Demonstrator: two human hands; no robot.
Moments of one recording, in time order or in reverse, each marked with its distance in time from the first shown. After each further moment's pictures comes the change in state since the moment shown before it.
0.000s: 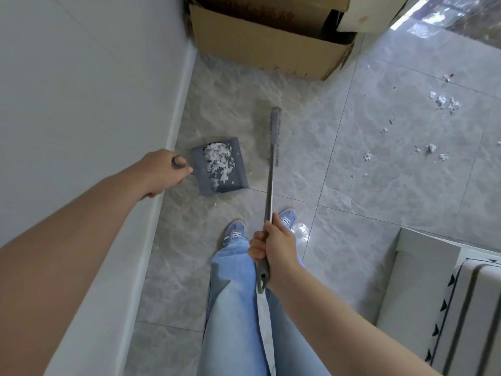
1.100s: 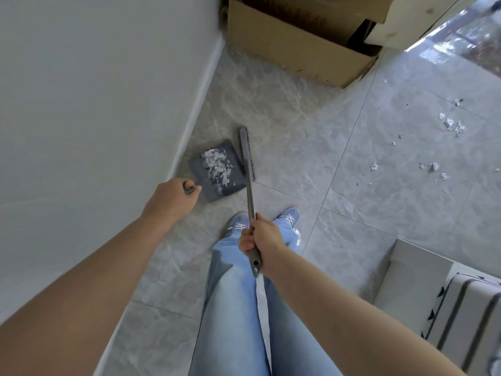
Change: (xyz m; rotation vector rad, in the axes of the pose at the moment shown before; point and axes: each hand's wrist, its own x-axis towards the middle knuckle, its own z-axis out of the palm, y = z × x) left_hand -0.053 -0.094 0.065 -0.147 0.181 -0.099; right_hand -0.013 0.051 0.033 -0.216 -0.084 0.173
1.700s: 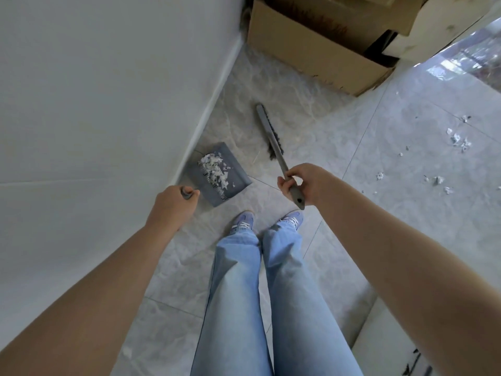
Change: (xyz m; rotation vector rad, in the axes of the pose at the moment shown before) left_hand -0.018 -0.044 0.001 -0.234 0.101 -0.110; right_hand 0.033 -0.118 0.022 -0.134 0.056 0.125
